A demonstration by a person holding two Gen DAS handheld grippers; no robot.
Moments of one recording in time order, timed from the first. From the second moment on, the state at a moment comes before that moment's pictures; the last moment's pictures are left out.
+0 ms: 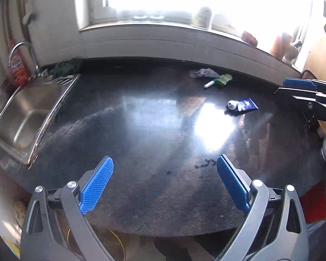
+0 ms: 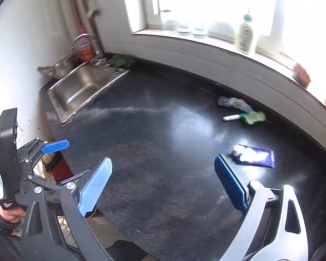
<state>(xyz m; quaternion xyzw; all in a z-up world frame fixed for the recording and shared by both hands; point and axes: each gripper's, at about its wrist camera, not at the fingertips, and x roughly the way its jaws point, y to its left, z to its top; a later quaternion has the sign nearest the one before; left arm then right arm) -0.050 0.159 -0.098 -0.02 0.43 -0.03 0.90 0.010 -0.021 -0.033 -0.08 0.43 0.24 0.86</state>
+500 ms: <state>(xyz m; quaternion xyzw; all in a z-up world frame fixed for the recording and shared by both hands) 0.018 0.051 -0.092 0.04 0.43 -0.14 0.89 0.031 -0.159 -0.046 0.02 0.45 0.12 0.89</state>
